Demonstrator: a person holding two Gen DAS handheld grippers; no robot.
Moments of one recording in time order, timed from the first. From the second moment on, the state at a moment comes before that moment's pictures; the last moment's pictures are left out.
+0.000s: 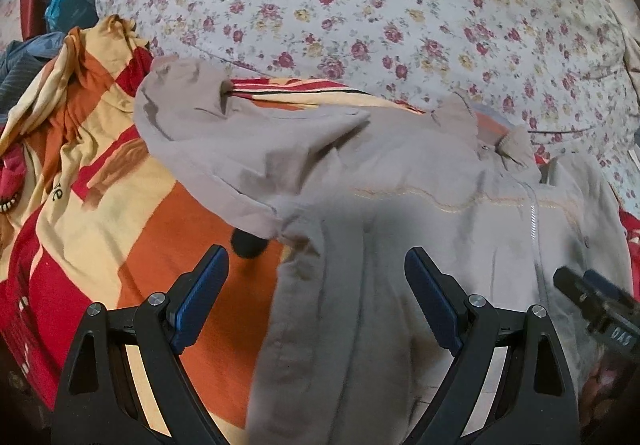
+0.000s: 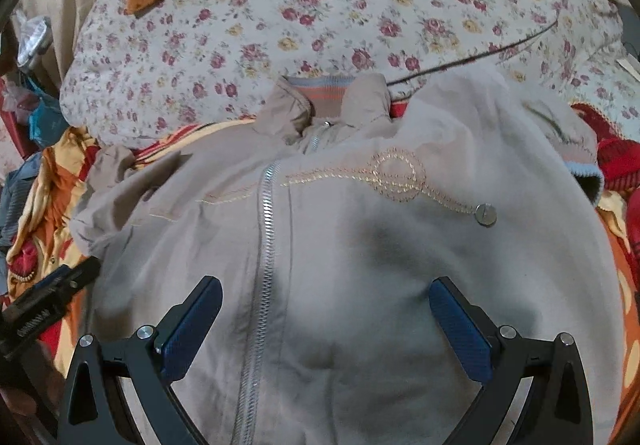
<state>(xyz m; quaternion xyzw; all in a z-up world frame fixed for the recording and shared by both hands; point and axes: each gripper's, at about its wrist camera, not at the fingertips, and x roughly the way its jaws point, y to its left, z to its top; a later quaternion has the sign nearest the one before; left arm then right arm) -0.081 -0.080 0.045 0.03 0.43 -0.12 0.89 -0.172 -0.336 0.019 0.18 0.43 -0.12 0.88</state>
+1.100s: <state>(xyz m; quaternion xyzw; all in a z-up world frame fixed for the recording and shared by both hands) 0.136 0.089 0.028 -0.12 0.43 0.08 0.89 -0.153 -0.323 -0.003 0.14 0.44 -0.13 0.88</state>
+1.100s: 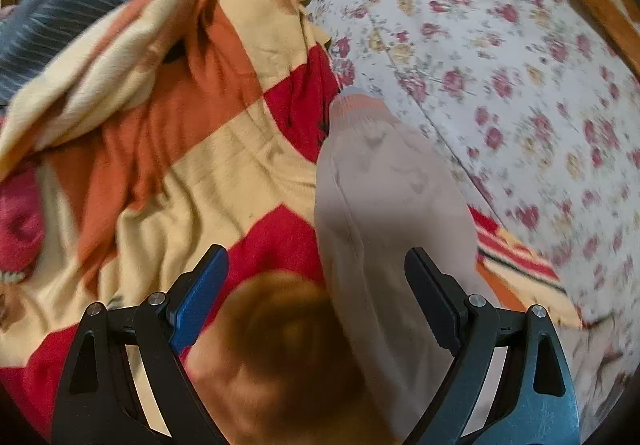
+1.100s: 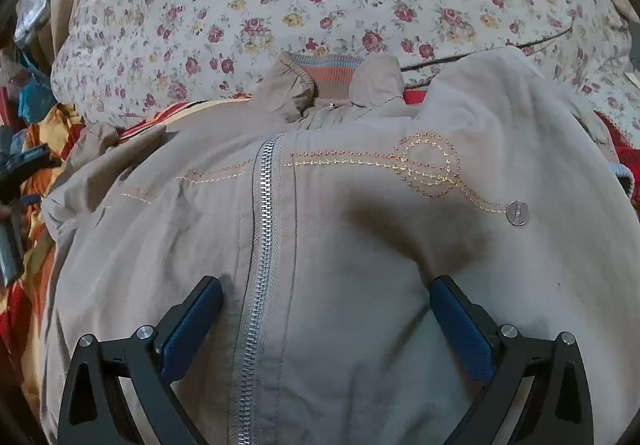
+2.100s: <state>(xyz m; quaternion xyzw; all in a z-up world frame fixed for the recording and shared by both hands) 0.144 0.111 0.072 -0.21 0.44 0.02 0.87 -0.157 -0.320 -0.002 0.13 0.45 -0.13 0.87</state>
